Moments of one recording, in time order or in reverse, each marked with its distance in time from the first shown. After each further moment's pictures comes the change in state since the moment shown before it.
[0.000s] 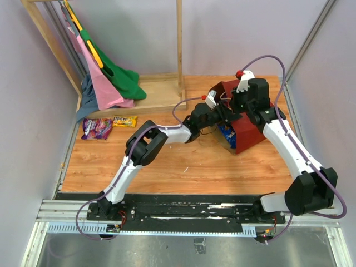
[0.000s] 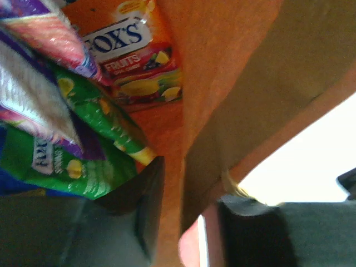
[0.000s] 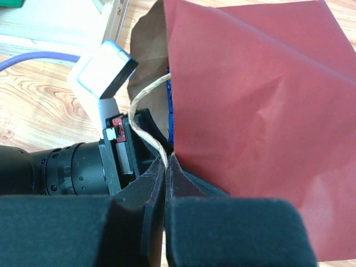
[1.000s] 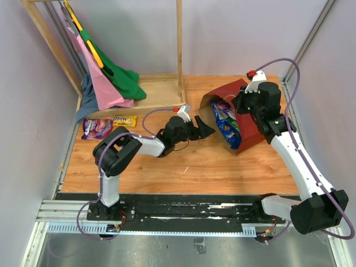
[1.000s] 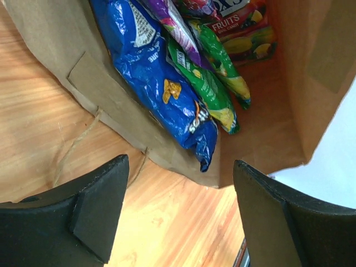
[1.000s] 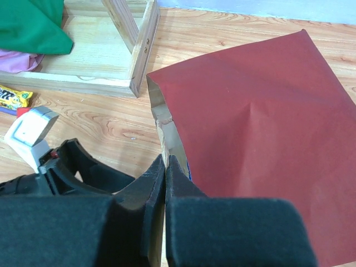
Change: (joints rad) left arm 0.059 -0.470 -0.717 0.002 -0.124 0.304; right arm -0.005 -0.166 -0.050 0.036 -0.035 0.108
